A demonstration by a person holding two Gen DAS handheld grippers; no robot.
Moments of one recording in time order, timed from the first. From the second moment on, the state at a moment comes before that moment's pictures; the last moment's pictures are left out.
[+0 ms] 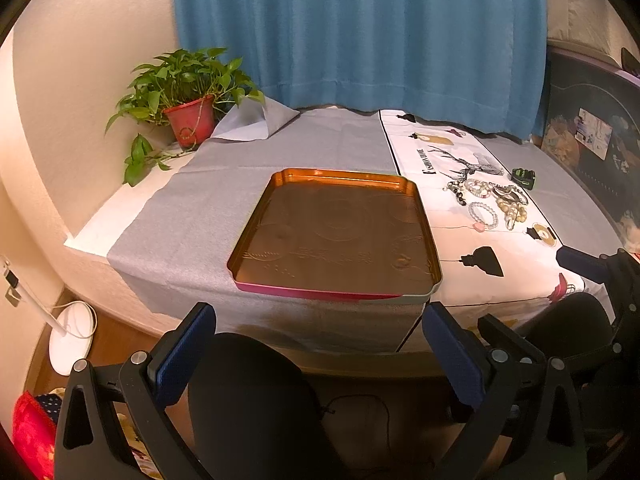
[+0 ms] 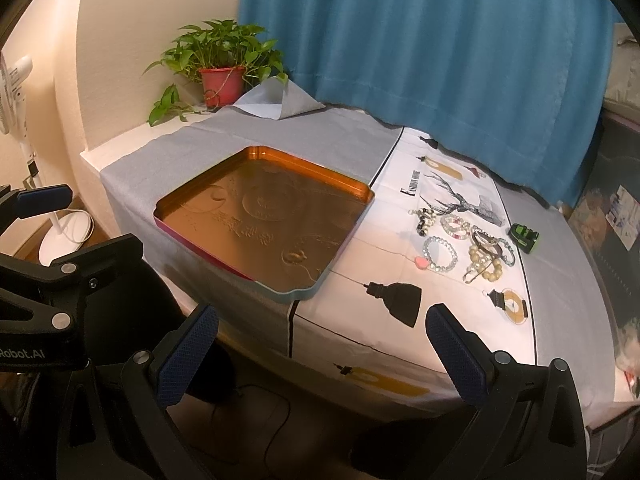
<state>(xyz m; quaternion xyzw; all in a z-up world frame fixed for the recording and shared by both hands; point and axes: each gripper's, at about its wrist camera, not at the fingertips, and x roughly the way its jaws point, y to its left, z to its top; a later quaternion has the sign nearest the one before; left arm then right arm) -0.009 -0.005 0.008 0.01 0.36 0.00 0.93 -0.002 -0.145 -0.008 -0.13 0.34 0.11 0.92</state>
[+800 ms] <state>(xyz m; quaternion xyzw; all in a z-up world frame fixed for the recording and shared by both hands) -0.010 -0.007 0.008 0.02 0.36 0.00 0.93 -0.003 -0.146 -0.009 -0.13 0.34 0.11 0.92</state>
